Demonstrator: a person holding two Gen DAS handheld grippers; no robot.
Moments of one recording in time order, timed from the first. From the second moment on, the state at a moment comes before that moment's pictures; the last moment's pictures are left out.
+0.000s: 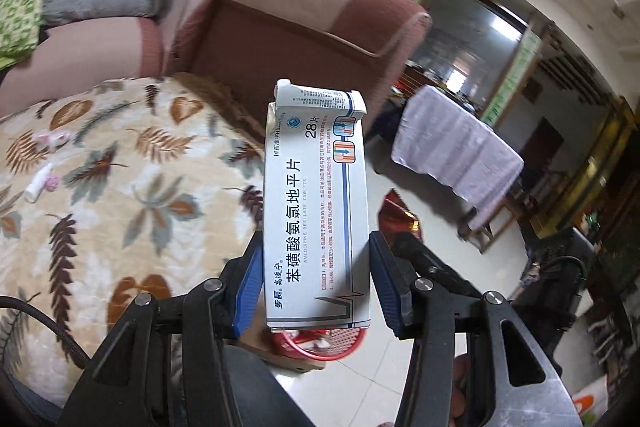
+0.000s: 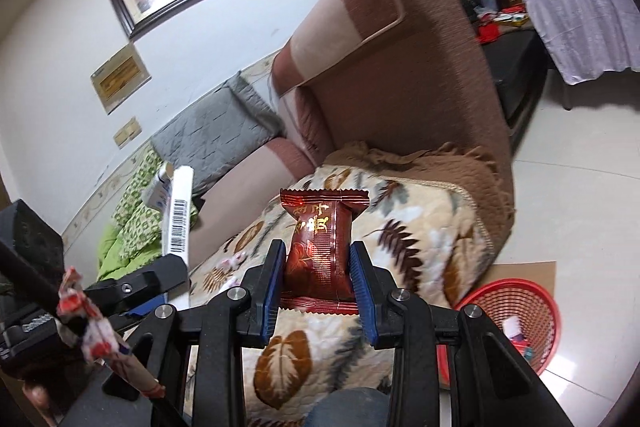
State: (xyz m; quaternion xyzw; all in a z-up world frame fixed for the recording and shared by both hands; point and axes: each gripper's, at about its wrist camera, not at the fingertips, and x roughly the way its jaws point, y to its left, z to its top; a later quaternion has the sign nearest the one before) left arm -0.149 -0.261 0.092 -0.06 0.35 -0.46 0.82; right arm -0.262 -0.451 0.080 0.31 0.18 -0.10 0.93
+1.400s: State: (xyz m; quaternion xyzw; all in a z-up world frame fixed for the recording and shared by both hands) left arm -0.178 -0.348 0.045 0.00 0.41 -0.49 0.77; right arm -0.323 -0.511 0.036 0.36 0.20 -0.19 0.89
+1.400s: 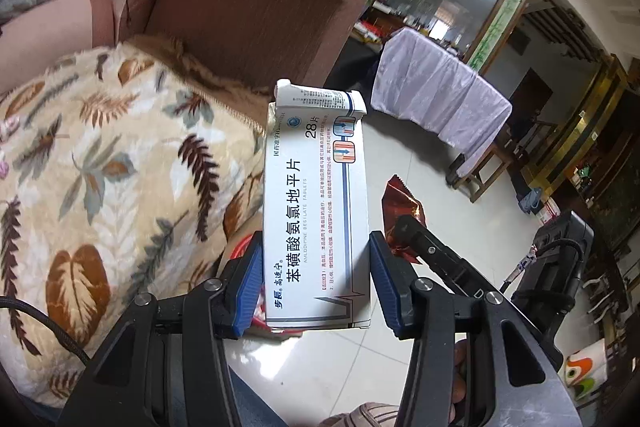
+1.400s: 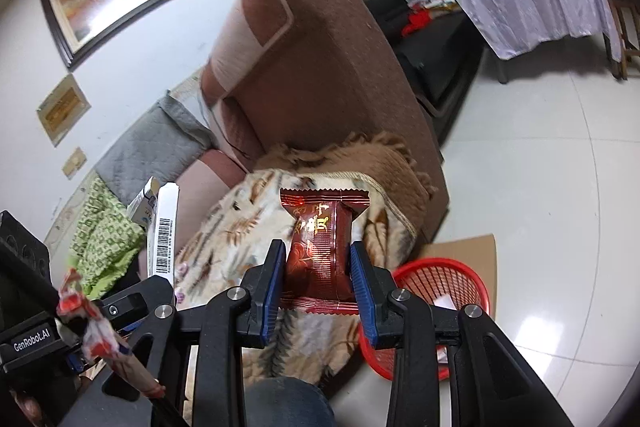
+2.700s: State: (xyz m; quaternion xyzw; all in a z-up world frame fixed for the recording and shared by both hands) left arm -0.160 -0.349 0.026 0.07 0.39 -0.40 0.83; right arm -0.290 -0.513 0.045 0.38 0.19 -0.20 0.88
